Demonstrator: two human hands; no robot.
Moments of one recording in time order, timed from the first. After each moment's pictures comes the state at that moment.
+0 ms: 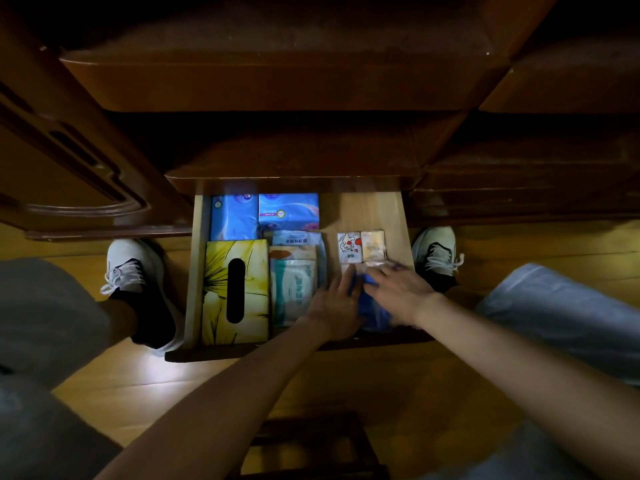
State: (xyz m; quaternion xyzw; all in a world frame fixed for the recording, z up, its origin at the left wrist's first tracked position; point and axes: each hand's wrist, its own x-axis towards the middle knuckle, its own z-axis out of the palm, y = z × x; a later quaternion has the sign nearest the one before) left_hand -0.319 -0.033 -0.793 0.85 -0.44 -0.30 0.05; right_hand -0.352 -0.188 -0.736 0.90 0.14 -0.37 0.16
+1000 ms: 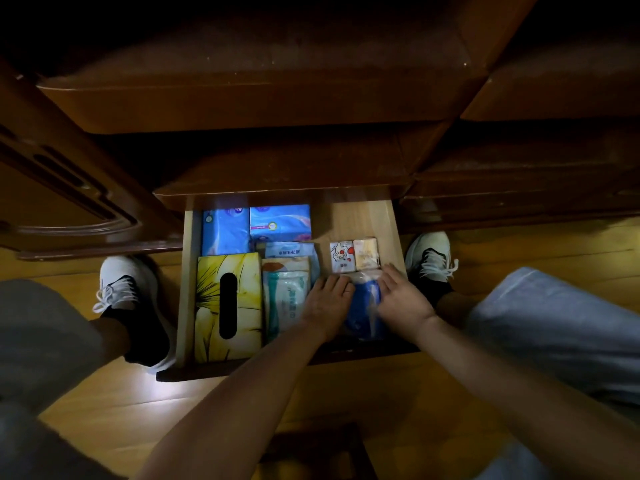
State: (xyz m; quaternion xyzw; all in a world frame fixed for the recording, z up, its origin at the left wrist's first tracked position) left_hand -0.304 -0.043 -0.821 0.86 -0.48 -0.20 0.01; right_hand -0.374 -0.195 -0.750 0.88 0.17 -0.30 0.32
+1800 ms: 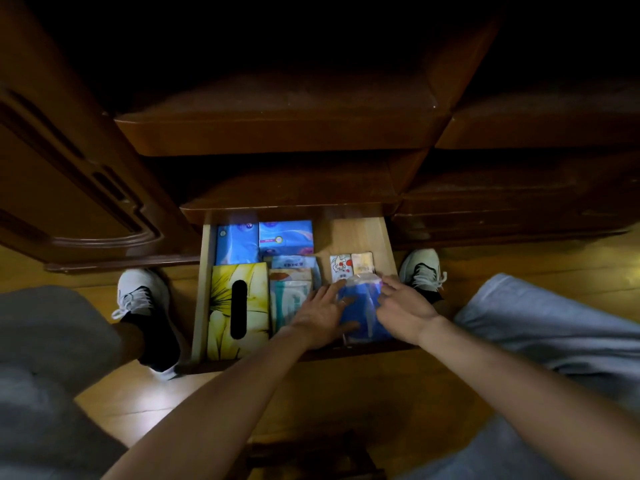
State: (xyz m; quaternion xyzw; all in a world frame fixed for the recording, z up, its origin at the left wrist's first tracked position) left_hand -0.307 -0.009 -0.766 0.85 -0.45 -0.27 0.10; right_hand -0.386 -0.194 -0.712 0.90 0.18 -0.28 0.27
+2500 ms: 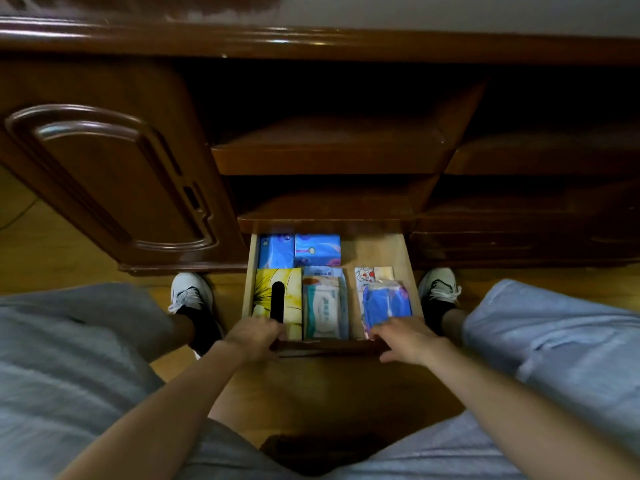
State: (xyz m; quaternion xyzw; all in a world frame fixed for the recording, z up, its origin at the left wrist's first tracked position) left_hand -0.304 0.174 -0.697 0.88 -0.38 -0.29 -0.06; right_hand -0.425 -0.125 -0.678 0.94 0.04 -0.34 -0.01
